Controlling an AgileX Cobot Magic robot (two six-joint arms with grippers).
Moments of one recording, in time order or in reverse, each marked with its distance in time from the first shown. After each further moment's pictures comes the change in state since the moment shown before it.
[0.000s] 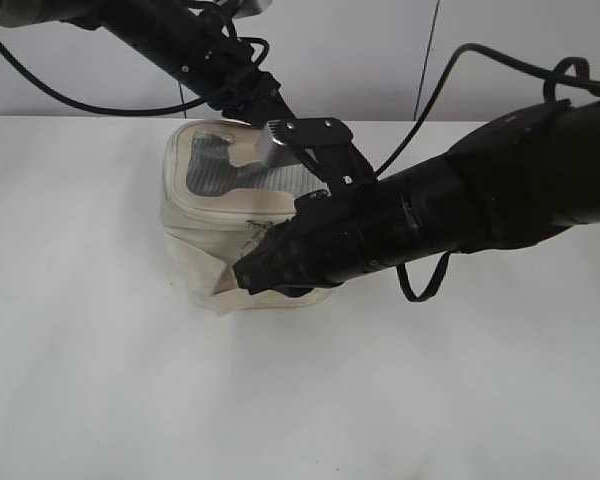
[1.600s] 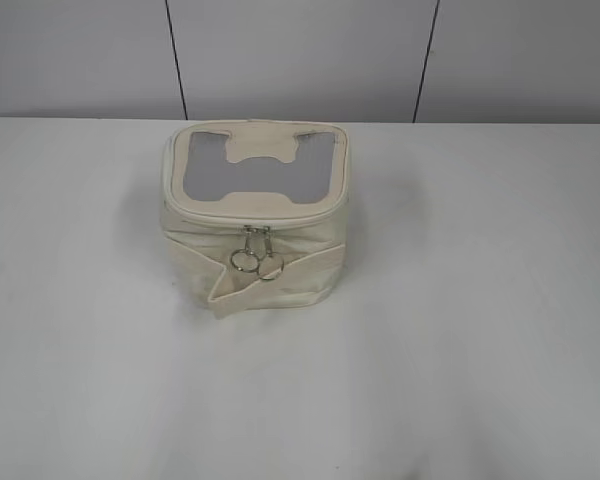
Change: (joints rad) left arm 0.038 -2.254 1.311 0.757 0.108 -0.826; right arm -0.305 -1.673 0.371 -1.452 0.796 1.377
